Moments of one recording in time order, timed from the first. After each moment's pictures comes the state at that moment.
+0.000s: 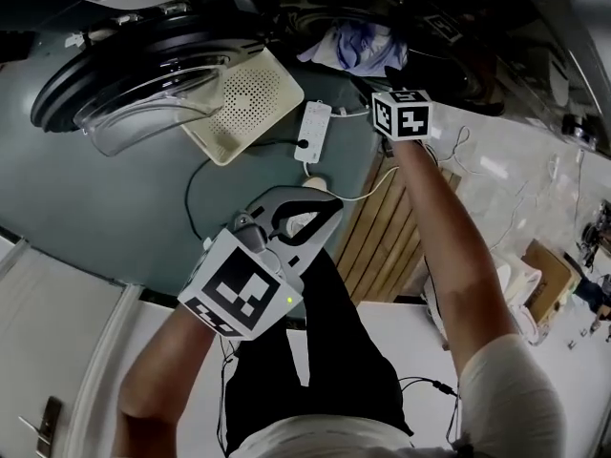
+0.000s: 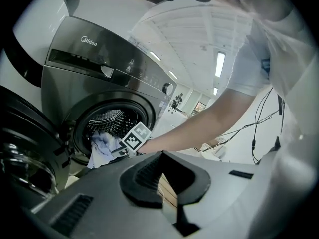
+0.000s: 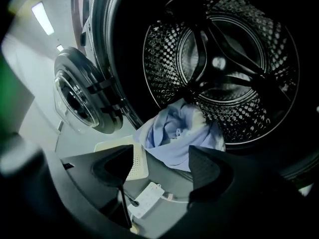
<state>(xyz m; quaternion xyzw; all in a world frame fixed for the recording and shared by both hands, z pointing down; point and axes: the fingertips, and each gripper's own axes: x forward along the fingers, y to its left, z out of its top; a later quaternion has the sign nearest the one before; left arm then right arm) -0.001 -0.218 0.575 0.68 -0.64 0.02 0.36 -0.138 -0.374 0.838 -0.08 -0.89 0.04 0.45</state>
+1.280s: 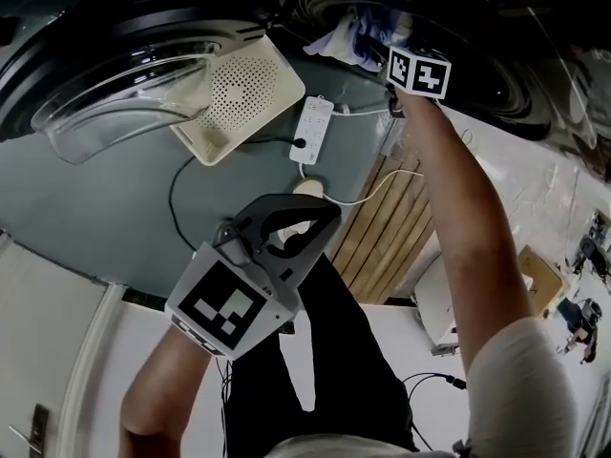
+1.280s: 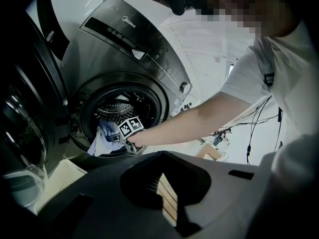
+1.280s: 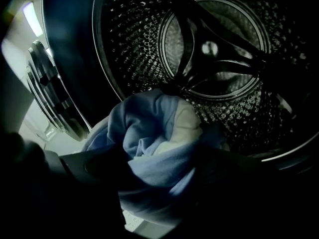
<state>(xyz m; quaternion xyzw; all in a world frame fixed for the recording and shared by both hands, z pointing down) -0.018 -0.214 0.643 0.64 -0.66 -0.05 0.39 -0.217 -0.429 0.926 -0.03 -0.90 0.06 0.44</state>
